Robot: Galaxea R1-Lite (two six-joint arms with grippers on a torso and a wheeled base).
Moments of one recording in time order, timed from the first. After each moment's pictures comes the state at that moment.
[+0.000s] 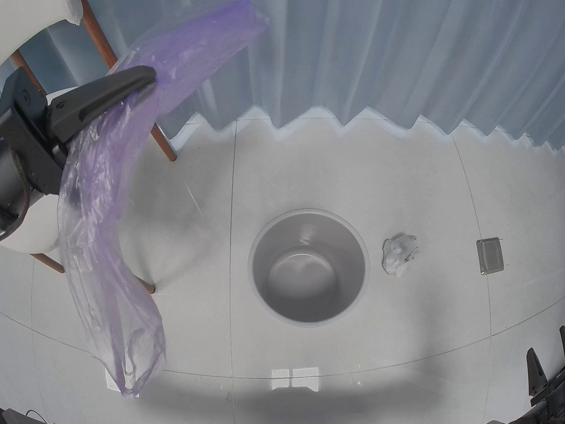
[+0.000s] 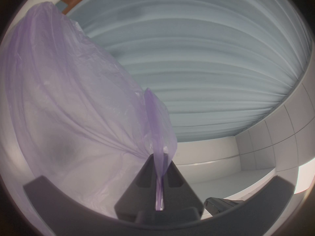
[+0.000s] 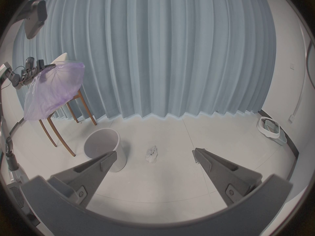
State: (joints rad) left arm -0.47 1.20 -0.80 -0.74 -0.57 -1.20; right arm 0.00 0.02 -0.02 0.00 0.03 0.01
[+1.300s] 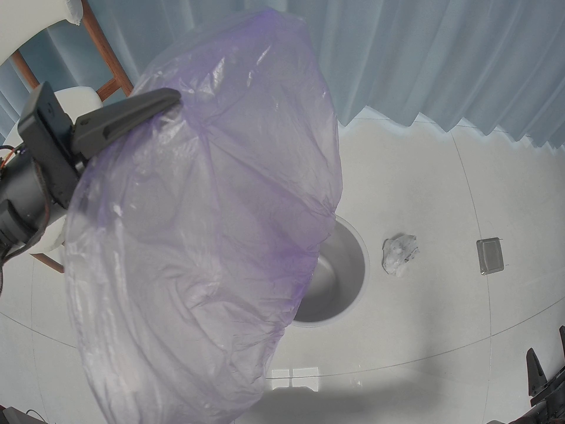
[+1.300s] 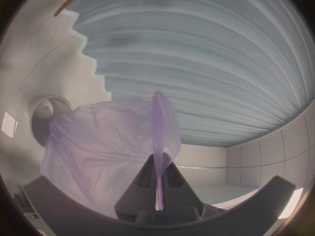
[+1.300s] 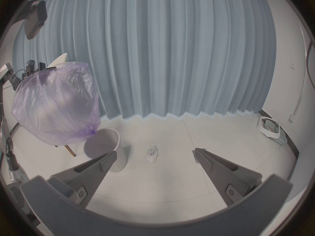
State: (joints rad) left arm -0.49 1.25 -0.74 -0.85 -0.58 -1.41; right arm 0.00 0.02 -0.02 0.00 0.03 0.01
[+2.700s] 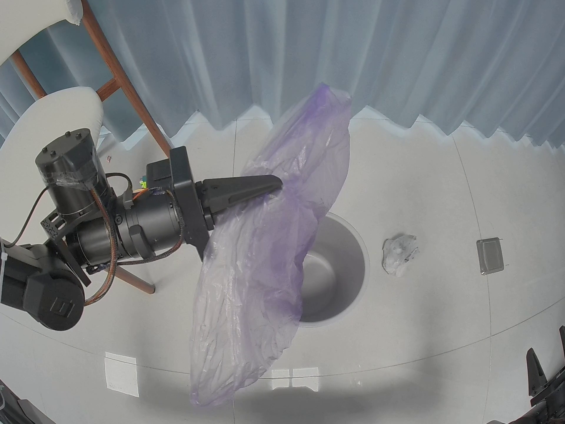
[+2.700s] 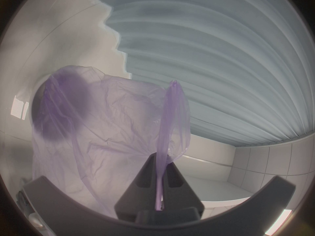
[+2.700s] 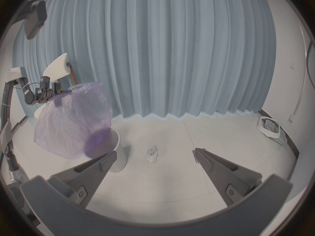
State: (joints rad) left arm -0.50 1.65 -0.77 -1.03 -0.73 -1.40; right arm 0.00 0.02 -0.02 0.00 0.03 0.01
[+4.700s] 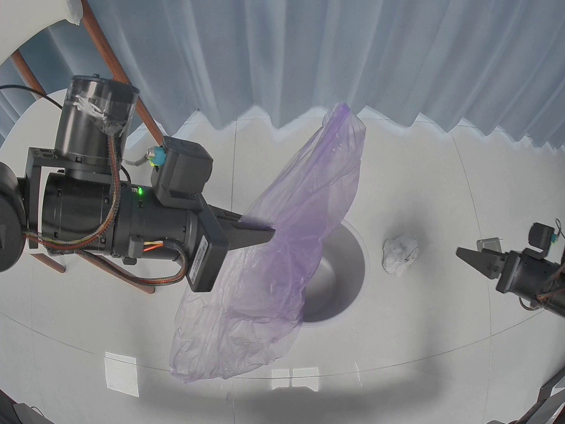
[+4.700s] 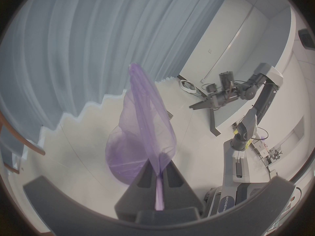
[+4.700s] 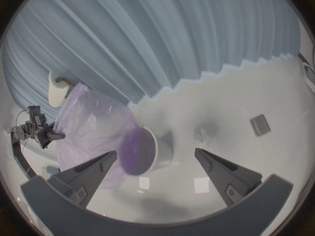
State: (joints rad) left arm -0.64 1.53 -1.16 0.09 -0.35 0.27; right arm 0.19 1.25 -0.37 -0.57 0.27 0.33
